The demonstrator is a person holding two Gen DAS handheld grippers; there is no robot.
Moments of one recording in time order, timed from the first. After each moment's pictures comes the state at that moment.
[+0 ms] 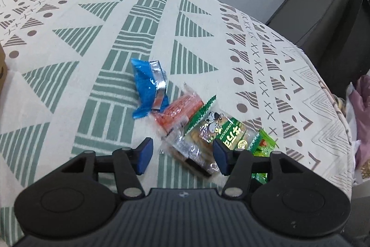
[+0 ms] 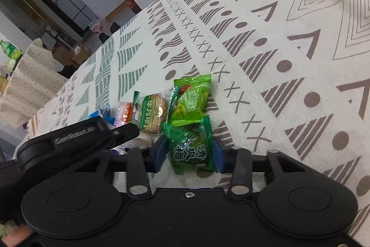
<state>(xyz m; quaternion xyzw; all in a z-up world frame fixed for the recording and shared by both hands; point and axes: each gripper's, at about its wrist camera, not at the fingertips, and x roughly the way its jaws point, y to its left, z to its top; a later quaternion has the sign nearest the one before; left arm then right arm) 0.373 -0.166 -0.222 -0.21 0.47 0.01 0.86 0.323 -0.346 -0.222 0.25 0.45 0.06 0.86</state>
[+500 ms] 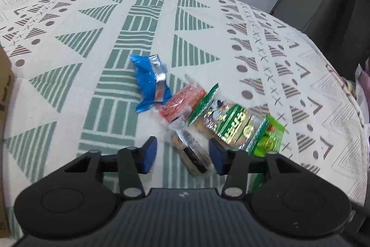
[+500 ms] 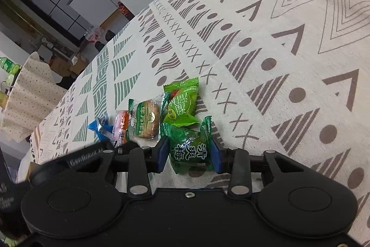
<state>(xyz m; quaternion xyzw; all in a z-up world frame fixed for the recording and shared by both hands) 0.365 -0.176 -0.221 -0.15 0.48 0.02 0.86 0.319 -0.359 -0.219 0.28 0.45 0.04 0.85</state>
